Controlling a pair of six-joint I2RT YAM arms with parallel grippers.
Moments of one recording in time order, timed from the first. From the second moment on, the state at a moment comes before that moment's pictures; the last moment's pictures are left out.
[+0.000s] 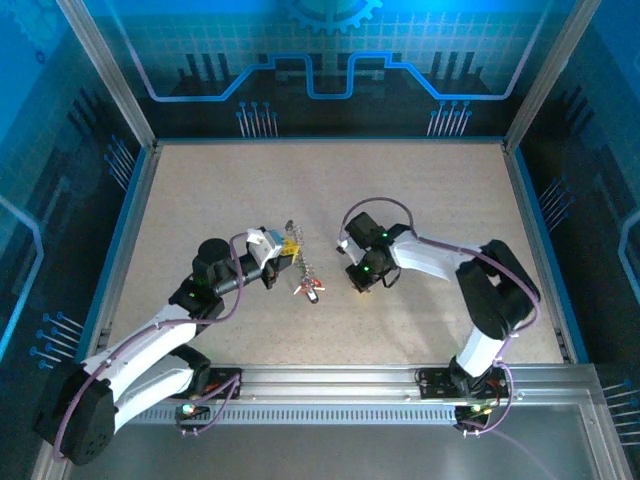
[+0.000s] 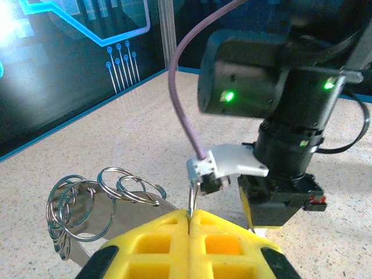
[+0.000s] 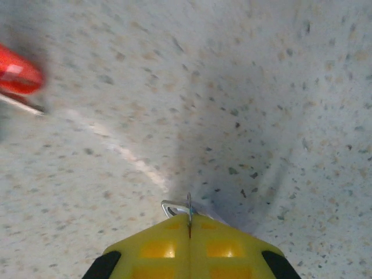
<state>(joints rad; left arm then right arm) -0.45 0.93 0.40 0.36 0.46 0.14 0.65 1.67 1.01 -0.63 -0.14 0.03</state>
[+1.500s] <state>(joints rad) -0.52 0.98 0.41 0.29 0.52 0.25 0.74 1.31 1.01 -0.48 -0.44 -0.19</state>
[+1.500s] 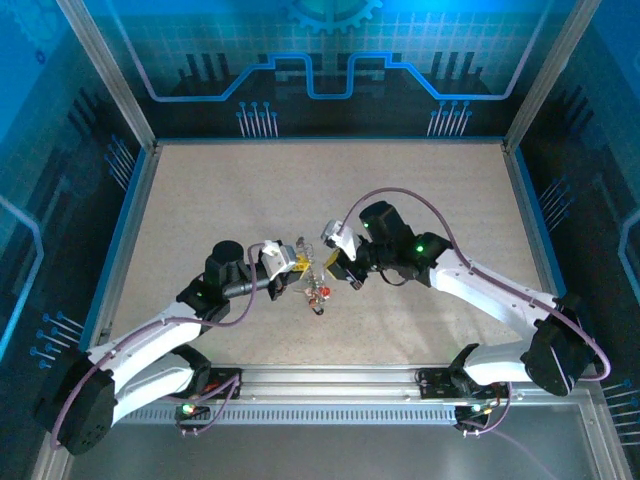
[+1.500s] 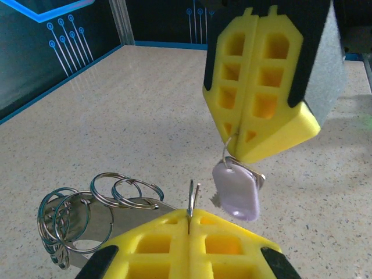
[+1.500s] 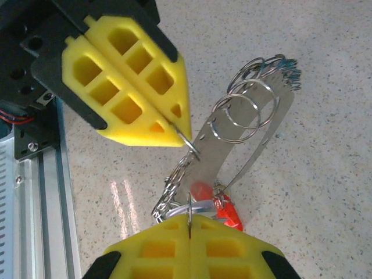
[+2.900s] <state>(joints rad) -0.54 0.95 0.41 0.31 0.51 0.28 0.72 1.37 1.05 -0.45 -0.51 -0.13</state>
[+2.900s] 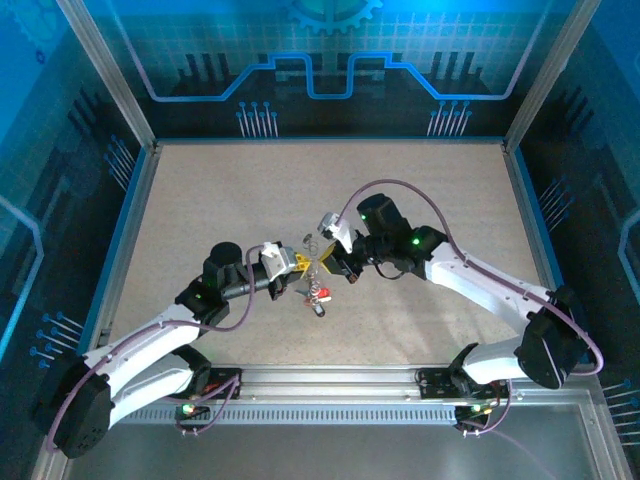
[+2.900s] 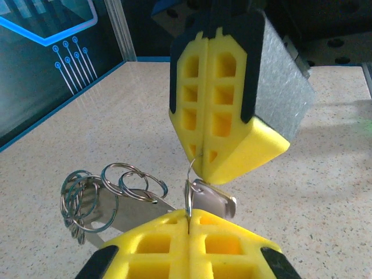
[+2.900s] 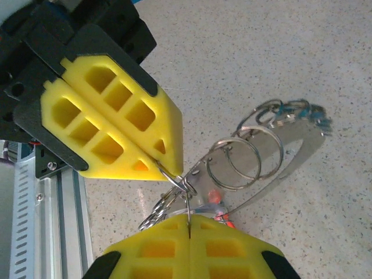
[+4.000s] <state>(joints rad) -0.54 1.06 0.36 0.59 0.55 0.14 0.67 1.18 0.90 -0.31 -0.50 -0.42</state>
